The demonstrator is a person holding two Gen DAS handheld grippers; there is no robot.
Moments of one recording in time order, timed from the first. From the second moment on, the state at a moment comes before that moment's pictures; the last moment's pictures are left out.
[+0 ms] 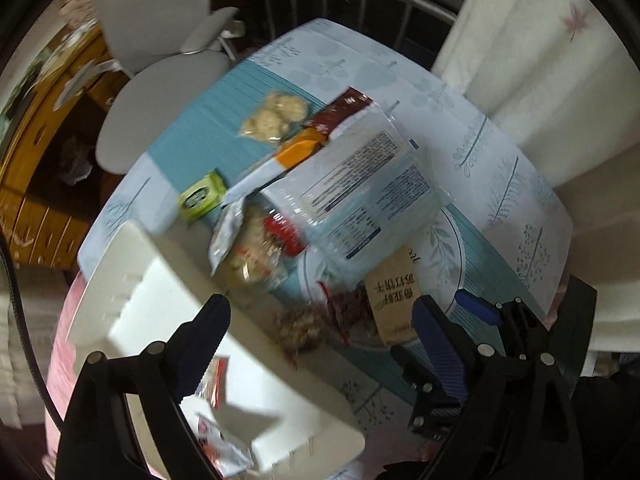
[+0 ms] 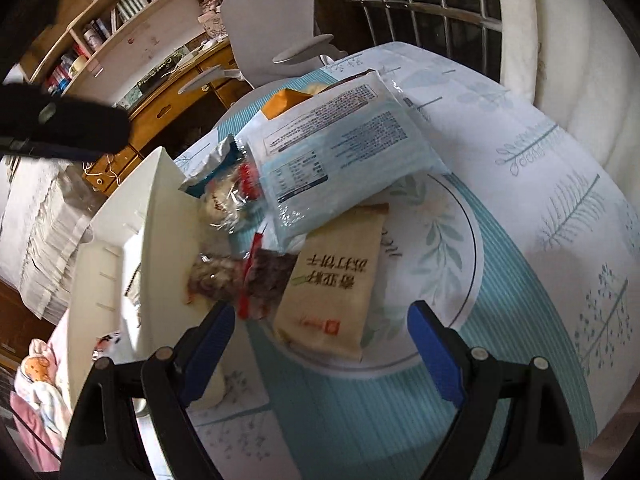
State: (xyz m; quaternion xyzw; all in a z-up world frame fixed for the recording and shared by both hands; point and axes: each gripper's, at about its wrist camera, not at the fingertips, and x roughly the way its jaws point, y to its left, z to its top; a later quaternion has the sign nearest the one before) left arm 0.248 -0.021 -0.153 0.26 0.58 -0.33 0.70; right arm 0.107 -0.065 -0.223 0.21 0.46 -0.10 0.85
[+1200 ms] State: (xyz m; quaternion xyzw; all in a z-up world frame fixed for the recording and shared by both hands) left arm 0.275 -0.148 -0.279 0.43 0.55 -0.37 0.62; right arm 0.146 -0.062 -0.269 0.10 0.48 -0.02 0.87
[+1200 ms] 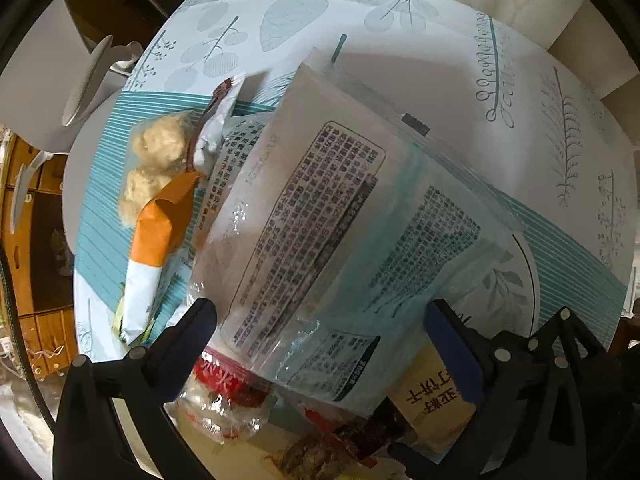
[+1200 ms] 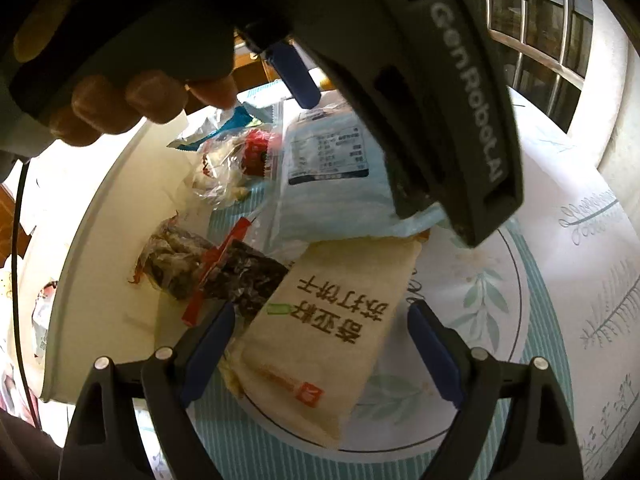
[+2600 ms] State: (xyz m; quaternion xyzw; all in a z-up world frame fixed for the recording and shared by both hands) left arm 0.234 -0.104 -0.238 0.35 0.55 -0.32 0.69; right arm 0.103 -0.100 -0.233 0.12 0.53 -0.07 0.84
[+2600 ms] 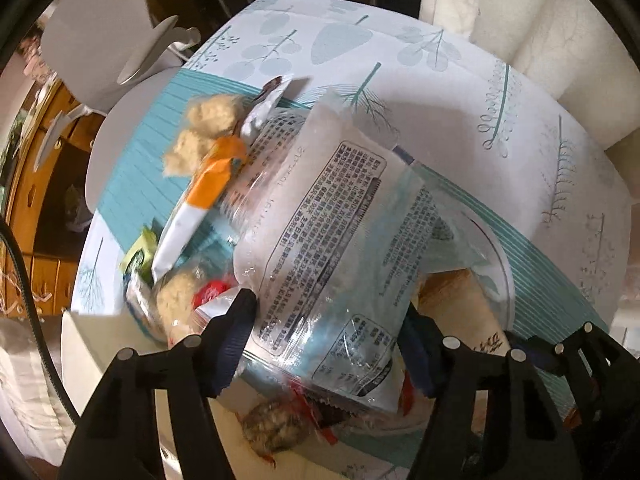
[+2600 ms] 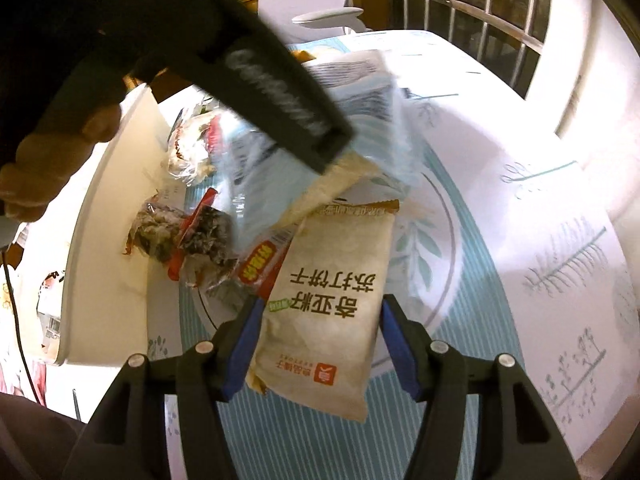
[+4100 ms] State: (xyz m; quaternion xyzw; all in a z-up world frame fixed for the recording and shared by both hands) left arm 0.187 0.288 -0.095 -0.09 0.51 -0.17 0.84; right arm 0.105 0.040 -0.088 0.11 0.42 0.04 0.90
